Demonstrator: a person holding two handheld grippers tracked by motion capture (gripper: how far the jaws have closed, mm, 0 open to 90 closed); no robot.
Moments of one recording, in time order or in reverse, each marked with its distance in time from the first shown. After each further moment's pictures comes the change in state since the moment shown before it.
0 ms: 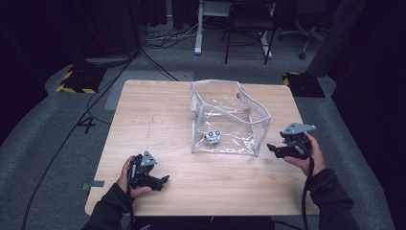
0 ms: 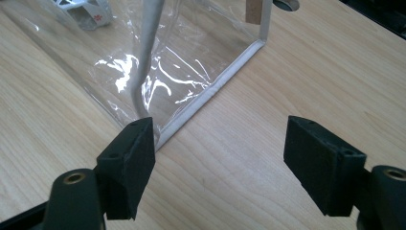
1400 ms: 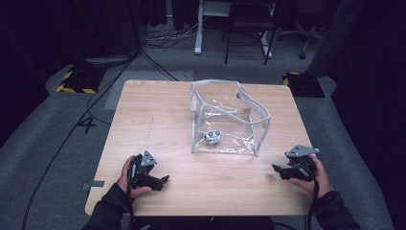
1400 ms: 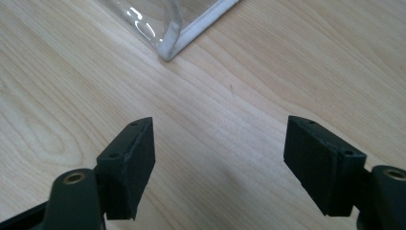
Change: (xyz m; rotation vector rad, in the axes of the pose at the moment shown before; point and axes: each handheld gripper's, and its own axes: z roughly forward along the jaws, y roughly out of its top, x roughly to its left) left arm 0.000 0.000 0.000 0.004 0.000 -0.001; right arm 0.020 -0.067 -0.003 0.063 0.001 0.029
